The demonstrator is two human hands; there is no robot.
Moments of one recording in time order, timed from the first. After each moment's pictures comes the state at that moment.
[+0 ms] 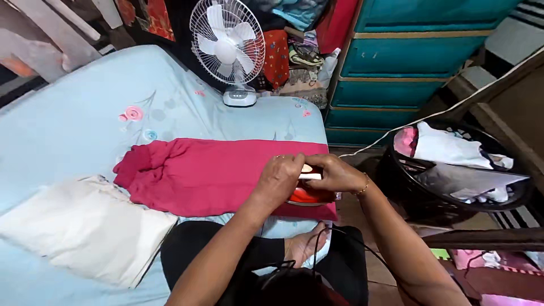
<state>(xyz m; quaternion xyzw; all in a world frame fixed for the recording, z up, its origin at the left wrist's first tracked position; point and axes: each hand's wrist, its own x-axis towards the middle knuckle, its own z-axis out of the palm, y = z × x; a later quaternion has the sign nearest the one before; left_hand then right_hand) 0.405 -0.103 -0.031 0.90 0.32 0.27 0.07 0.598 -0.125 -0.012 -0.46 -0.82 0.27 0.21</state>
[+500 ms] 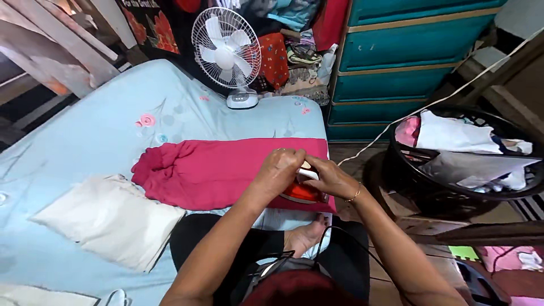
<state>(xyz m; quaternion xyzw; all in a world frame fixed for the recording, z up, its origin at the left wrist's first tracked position) 0.426 -0.119 -0.012 0.93 0.29 0.21 0.07 0.612 -0.166 -0.038 -0.49 -0.79 0.23 0.27</state>
